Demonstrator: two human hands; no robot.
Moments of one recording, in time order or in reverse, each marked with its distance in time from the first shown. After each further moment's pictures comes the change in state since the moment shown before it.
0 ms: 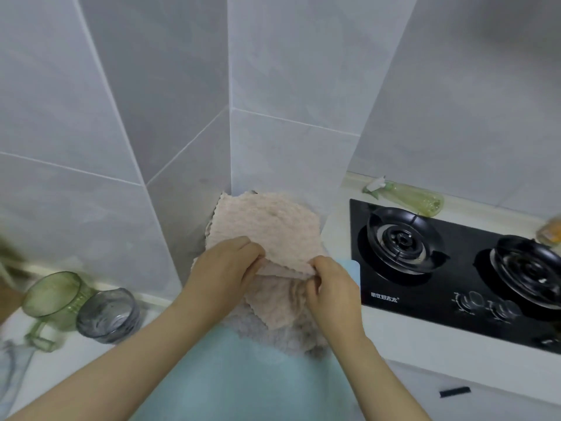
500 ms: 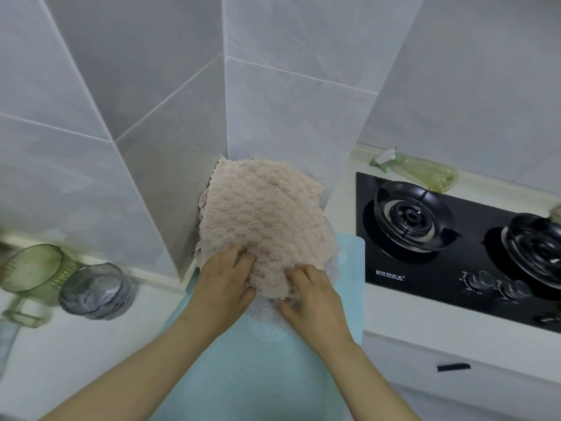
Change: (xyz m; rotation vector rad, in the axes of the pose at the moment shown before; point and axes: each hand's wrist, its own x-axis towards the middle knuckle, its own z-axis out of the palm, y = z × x) left_hand -0.053 -0.031 0.094 0.050 -0.118 -0.152; right_hand -0.042 0.027 0.053 -0.070 -0.329 -0.042
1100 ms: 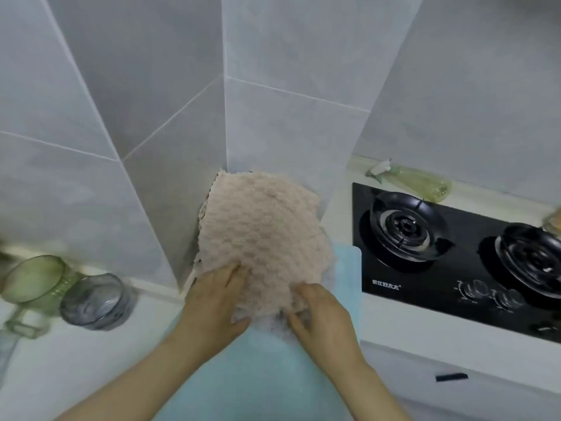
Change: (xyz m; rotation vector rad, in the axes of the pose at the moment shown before) left_hand -0.018 -0.001 -0.015 0.050 -0.070 0.006; right_hand -0.016 -0.009 -0.029 0.035 -0.036 0.038
